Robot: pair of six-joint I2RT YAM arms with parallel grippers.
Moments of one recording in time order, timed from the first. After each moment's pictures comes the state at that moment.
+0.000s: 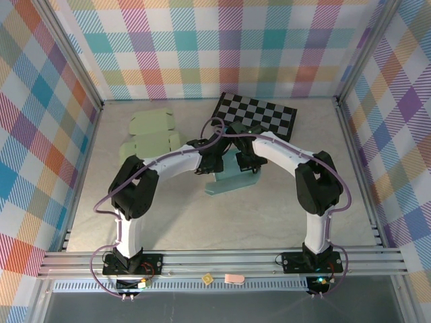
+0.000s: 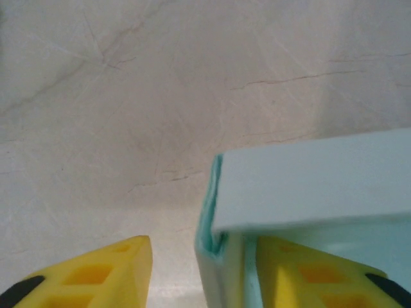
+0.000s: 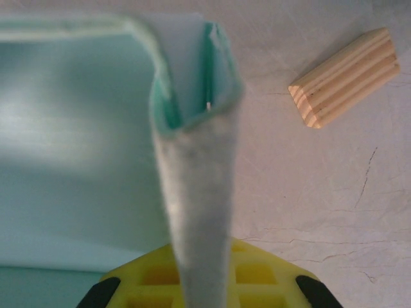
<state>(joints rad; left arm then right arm) -0.72 1.93 1.42 -0.65 -0.22 -0.69 0.63 1.92 1.52 -1.03 0.29 0.40</state>
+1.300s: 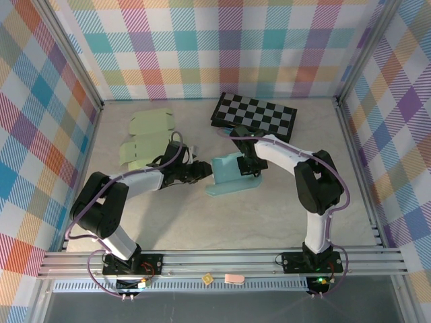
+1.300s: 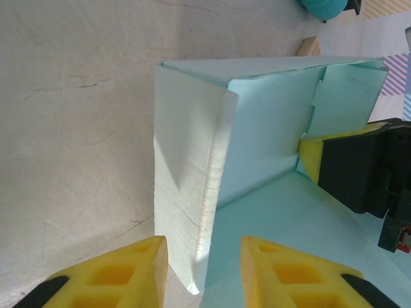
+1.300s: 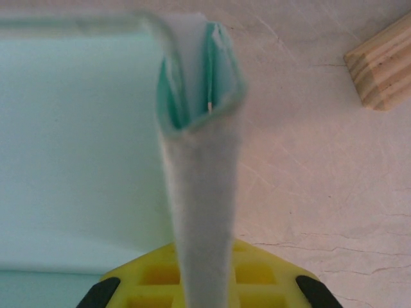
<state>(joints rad) -0.46 1.63 0.81 0.05 0.53 -0.79 0.60 1.92 1.43 -0.95 0.16 0.39</state>
